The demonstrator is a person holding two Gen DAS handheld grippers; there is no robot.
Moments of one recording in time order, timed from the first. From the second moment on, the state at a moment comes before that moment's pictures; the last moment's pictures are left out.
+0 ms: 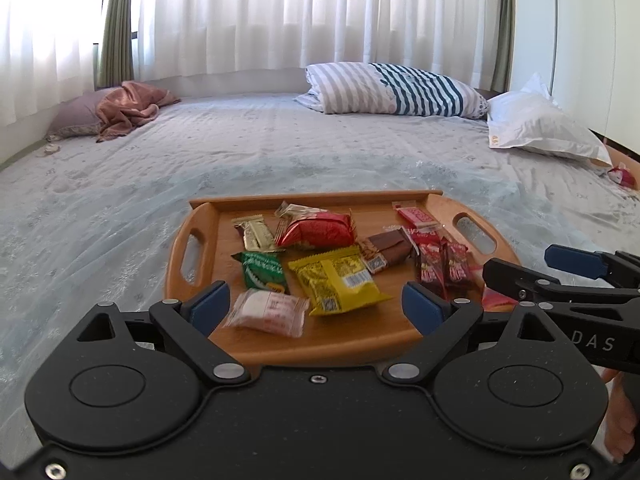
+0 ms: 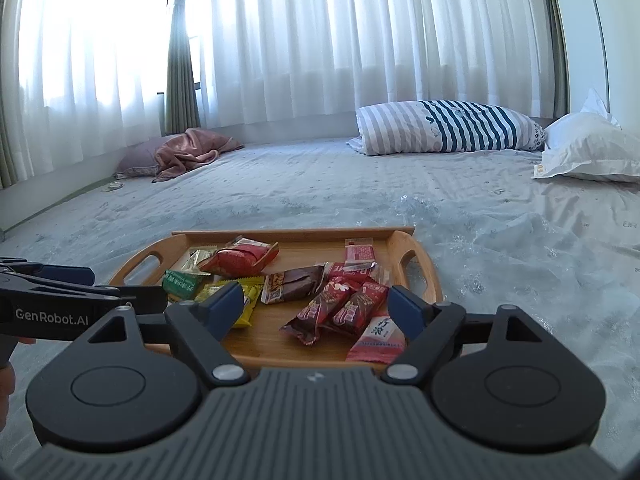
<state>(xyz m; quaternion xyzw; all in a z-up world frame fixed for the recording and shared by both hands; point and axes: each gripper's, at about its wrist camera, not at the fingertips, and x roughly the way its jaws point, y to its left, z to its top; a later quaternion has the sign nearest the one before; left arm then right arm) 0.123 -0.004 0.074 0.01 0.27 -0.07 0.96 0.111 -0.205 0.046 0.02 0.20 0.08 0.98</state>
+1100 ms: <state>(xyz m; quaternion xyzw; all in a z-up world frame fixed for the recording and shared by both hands) 0.121 0.004 0.005 0.00 0.32 -0.01 0.95 0.104 -0.216 -0.006 0.02 0.27 0.06 0.96</state>
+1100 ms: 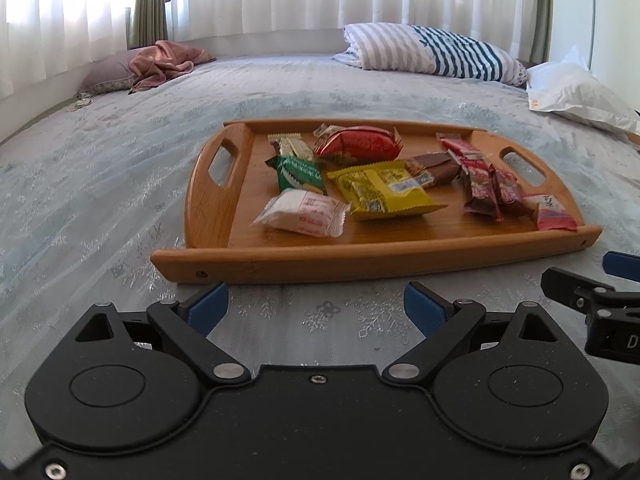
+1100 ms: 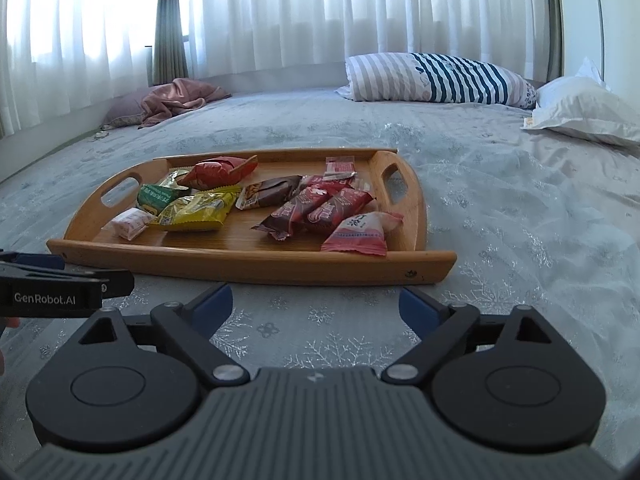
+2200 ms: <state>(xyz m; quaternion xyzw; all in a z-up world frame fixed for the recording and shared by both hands) 0.123 0.009 -0.015 -0.01 0.31 0.00 0.95 0.111 -0.204 -0.026 -0.01 0.31 0.05 0.95</state>
